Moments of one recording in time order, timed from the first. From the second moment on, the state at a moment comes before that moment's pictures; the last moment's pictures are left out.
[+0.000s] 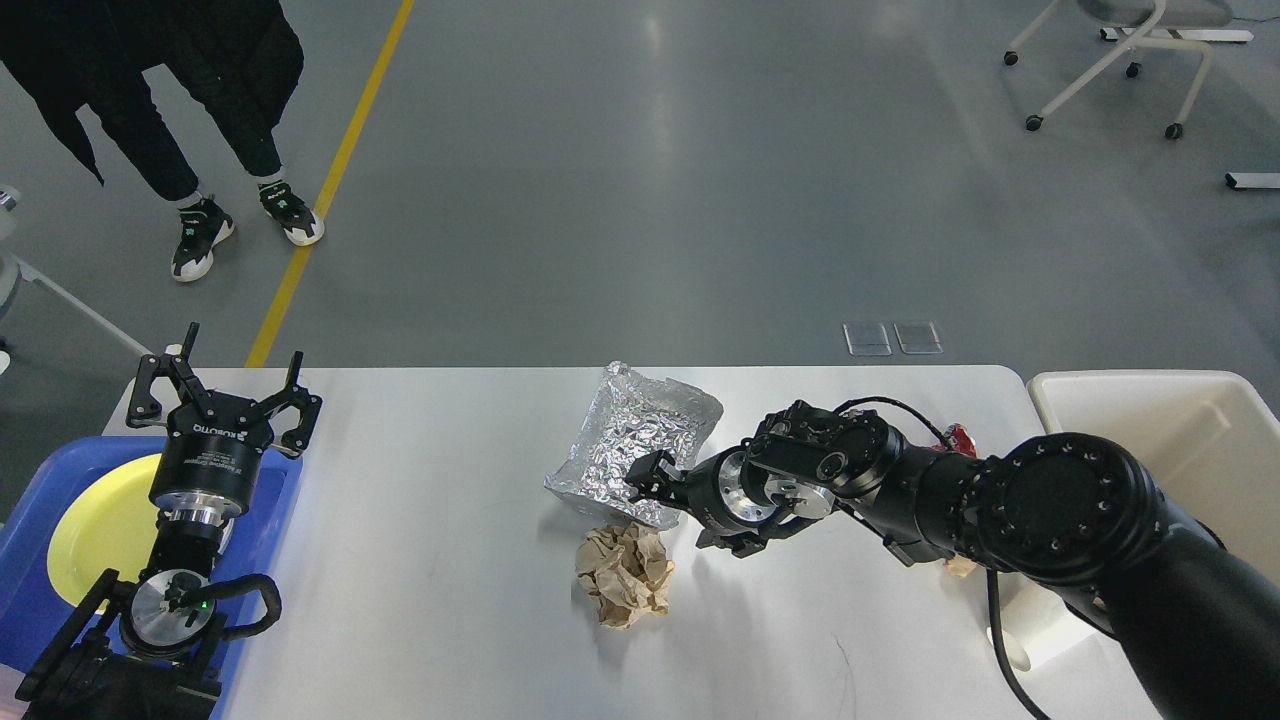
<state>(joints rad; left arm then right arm) -0.31 0.12 -1.57 -0.73 0.26 -0.61 -0.21 1.13 0.18 -0.65 0.51 0.10 0.31 -0.21</state>
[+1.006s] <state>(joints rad) -0.31 0.12 -1.57 -0.73 0.26 -0.60 -0.21 1.05 0.18 -0.57 0.49 0.10 0.15 -0.23</state>
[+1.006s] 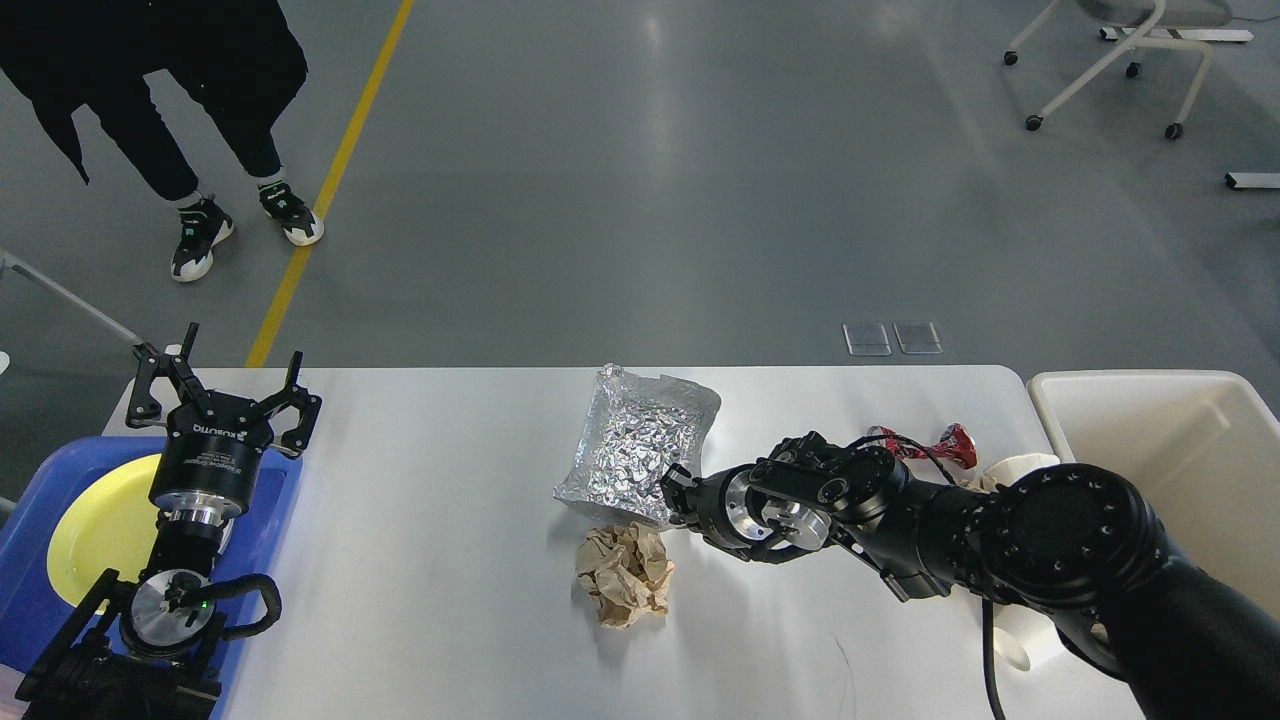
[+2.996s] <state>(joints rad) -0.31 0.12 -1.57 -0.73 0.26 -0.61 -0.21 2.26 -0.54 -1.32 1.54 -0.04 0.59 -0.25</state>
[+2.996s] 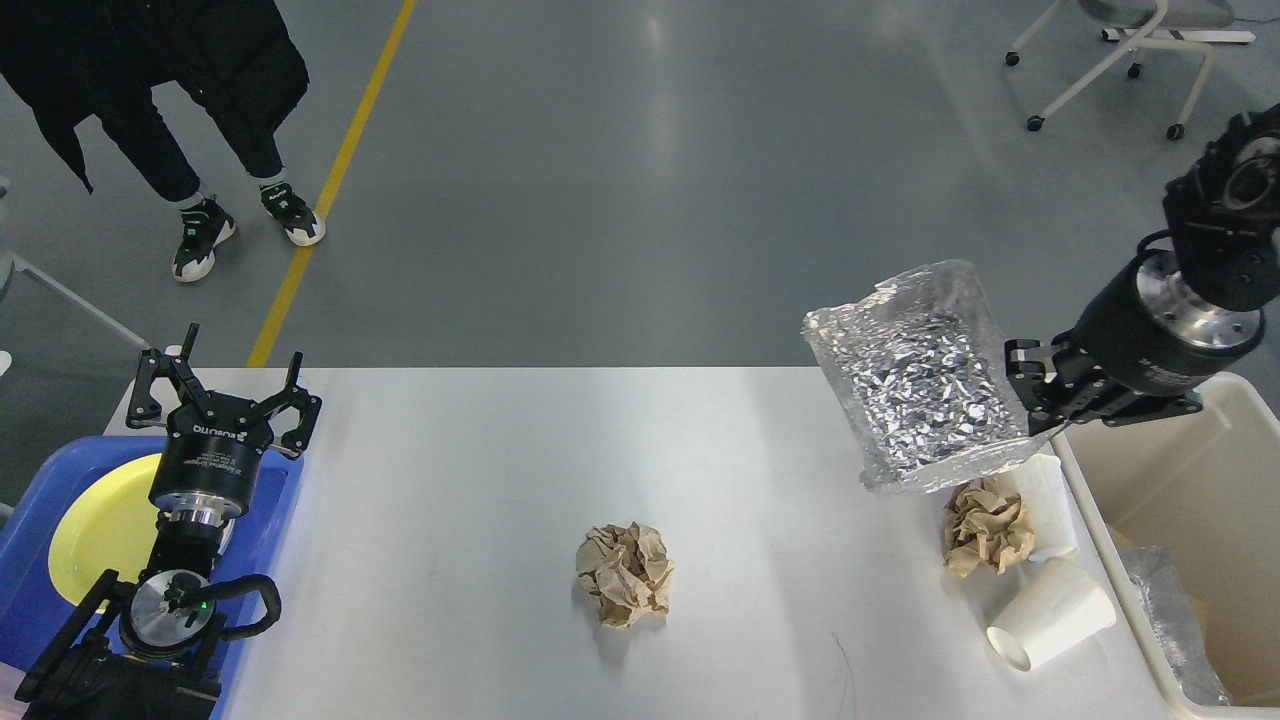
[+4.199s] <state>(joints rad) -0.31 0.12 -1.57 -0.73 0.26 -0.60 -0.21 0.63 -0.45 -0.65 0.22 -0.11 -0.09 -0.23</state>
